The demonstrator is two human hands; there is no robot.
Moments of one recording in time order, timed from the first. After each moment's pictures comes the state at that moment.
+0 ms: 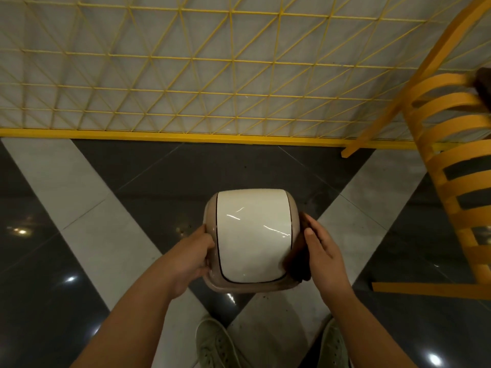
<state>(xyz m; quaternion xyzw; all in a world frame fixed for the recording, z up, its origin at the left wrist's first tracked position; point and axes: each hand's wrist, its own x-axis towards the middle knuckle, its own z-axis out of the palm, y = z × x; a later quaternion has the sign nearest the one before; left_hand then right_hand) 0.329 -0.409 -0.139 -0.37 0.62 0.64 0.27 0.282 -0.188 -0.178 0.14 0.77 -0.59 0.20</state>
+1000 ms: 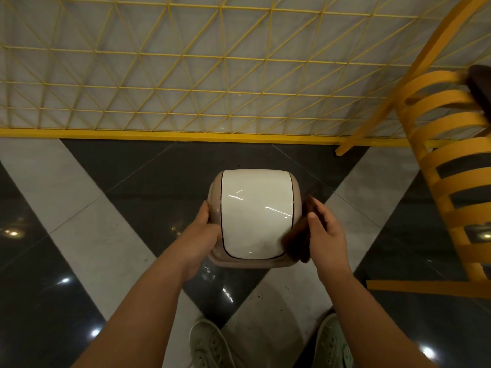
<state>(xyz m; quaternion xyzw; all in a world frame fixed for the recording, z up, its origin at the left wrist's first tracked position) 0.299 -0.403 -0.154 -0.31 0.65 0.65 0.26 0.246 -0.189 -0.171 0.21 0.77 -0.59 0.14</state>
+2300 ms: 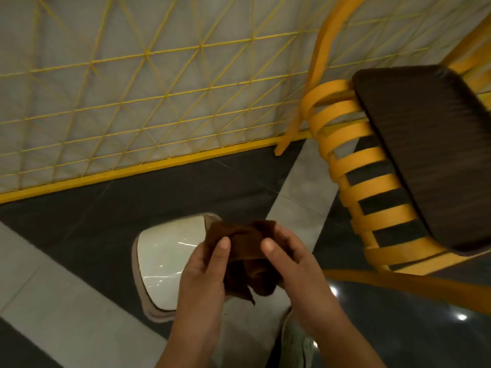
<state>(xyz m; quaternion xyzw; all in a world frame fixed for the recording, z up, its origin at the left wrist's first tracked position) 0.230 -0.239 -0.050 -0.37 0.57 0.73 0.12 0.215 -0.105 -0.054 0.23 0.59 -0.73 0.26</state>
